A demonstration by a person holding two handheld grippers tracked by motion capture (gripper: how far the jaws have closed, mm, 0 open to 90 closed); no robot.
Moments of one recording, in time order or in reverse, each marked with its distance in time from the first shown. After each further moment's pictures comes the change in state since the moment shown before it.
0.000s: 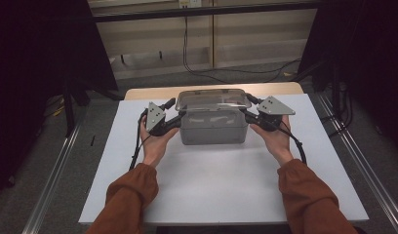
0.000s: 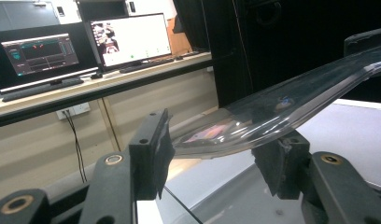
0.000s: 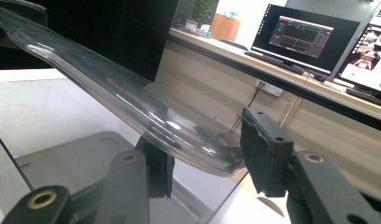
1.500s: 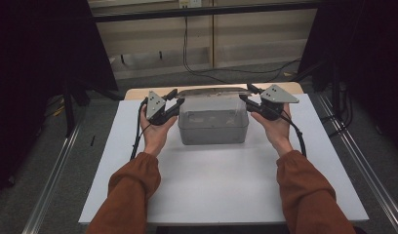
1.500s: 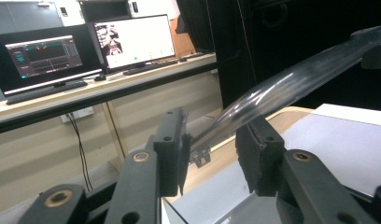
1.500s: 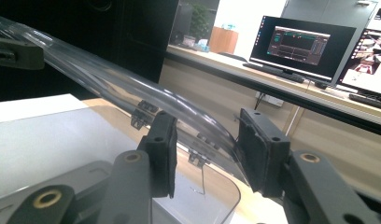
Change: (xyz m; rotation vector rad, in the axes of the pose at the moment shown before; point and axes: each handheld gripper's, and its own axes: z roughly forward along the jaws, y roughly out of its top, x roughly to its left) left arm 0.017 0.016 0.019 0.001 0.008 0.003; right arm -0.022 0.013 0.015 -0.060 0.006 0.066
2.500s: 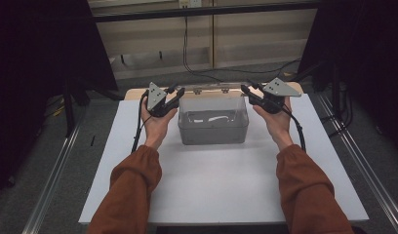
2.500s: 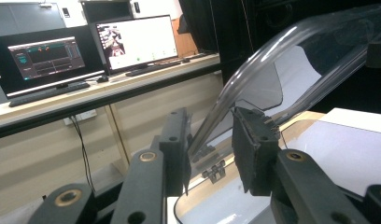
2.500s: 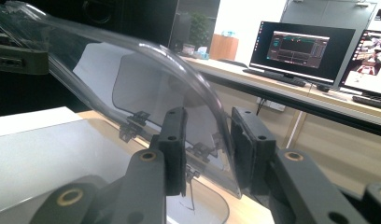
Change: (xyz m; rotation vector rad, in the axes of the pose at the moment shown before) left arm 0.012 0.008 0.019 0.007 0.009 0.009; right arm -0.018 -0.002 0.013 -0.034 0.005 0.037
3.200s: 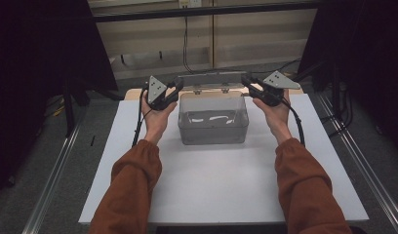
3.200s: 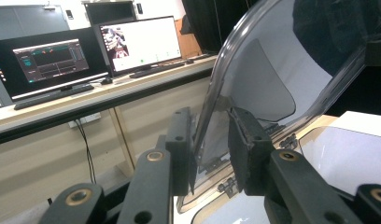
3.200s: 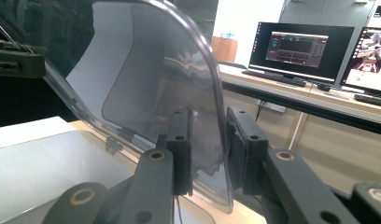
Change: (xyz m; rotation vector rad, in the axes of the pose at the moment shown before) left arm 0.012 0.004 0.014 -0.009 0.008 -0.007; right arm -0.016 0.002 0.018 -0.014 0.001 0.030
